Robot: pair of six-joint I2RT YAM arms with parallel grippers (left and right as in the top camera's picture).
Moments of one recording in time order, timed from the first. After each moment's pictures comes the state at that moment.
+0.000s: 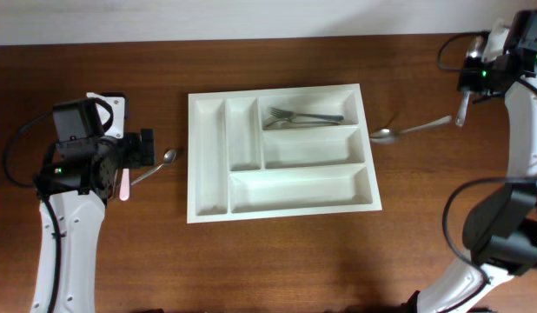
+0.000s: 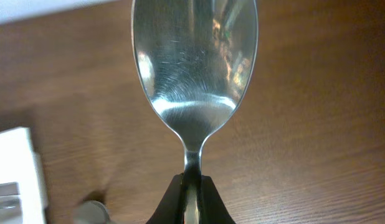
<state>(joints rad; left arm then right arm) 0.16 1.35 1.15 -0.67 0.03 0.16 -0.34 1.98 1.90 -0.89 -0.06 -0.08</state>
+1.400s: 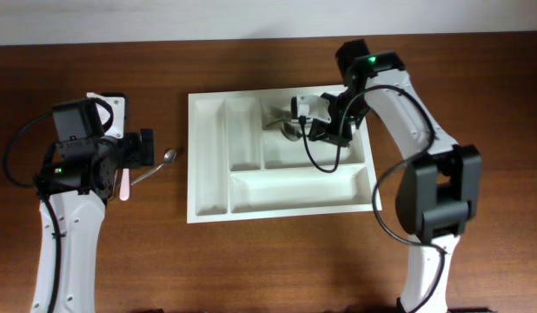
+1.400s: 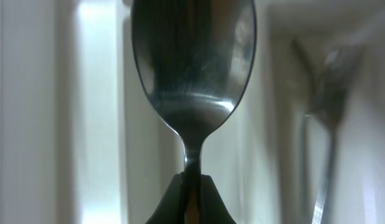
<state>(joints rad) 0.16 1.35 1.15 -0.67 0.03 0.16 0.20 2.20 1.90 -1.23 -0.50 -1.33</state>
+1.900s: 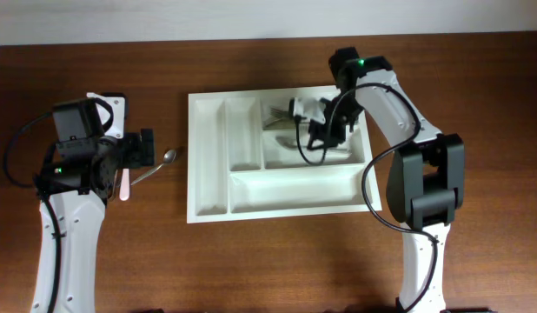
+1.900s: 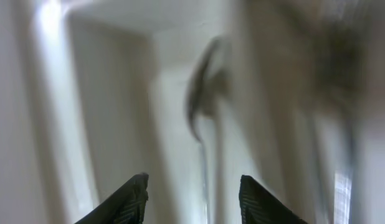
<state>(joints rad) 0.16 1.35 1.15 -0.67 0.03 0.16 0.21 2.30 1.98 -1.24 -0.46 -1.13</state>
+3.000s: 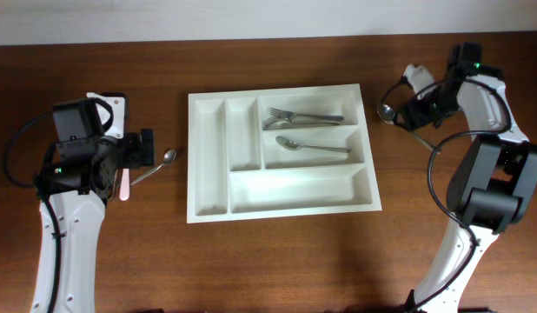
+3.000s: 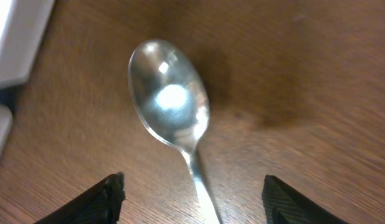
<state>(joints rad) 0.16 1.35 1.15 -0.67 0.03 0.16 -0.26 2.28 1.85 -0.94 -0.31 -0.74</state>
